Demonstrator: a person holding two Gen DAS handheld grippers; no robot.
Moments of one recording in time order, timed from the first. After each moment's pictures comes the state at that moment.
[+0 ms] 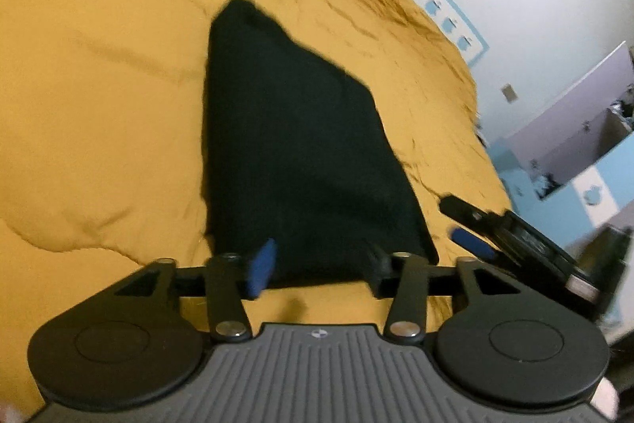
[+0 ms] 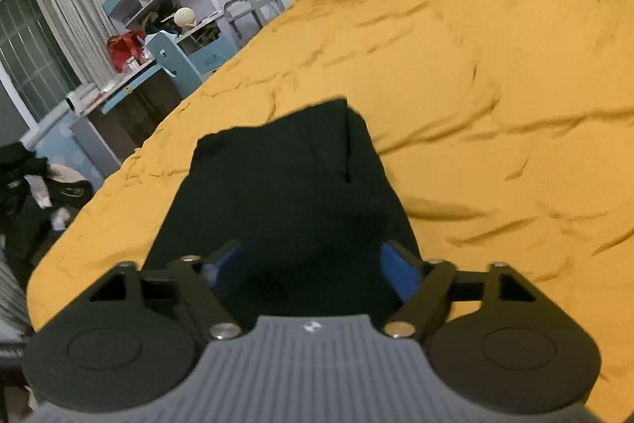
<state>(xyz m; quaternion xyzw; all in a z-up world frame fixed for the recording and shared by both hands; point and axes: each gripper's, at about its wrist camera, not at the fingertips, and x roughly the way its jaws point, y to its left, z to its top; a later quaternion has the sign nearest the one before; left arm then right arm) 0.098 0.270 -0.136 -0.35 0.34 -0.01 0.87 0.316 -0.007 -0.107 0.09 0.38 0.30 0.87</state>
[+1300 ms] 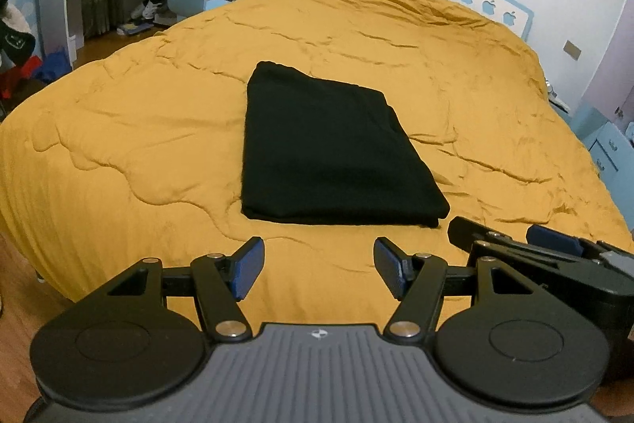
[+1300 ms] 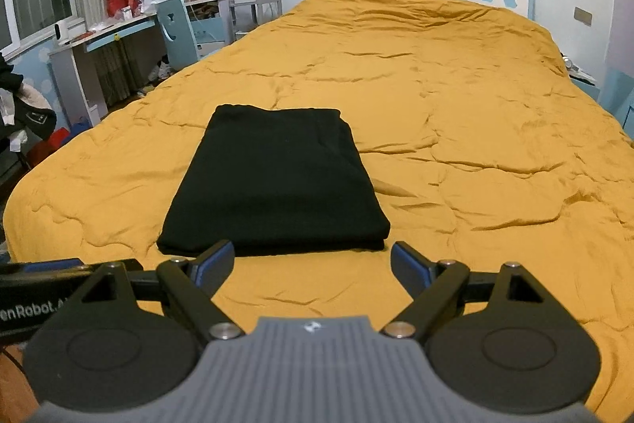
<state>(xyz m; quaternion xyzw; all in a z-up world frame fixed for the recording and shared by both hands) 0.016 0.146 -0.048 -0.17 0.36 0.13 0.91 0.142 -0.036 -0.013 -0.06 0.34 0.25 0.91</state>
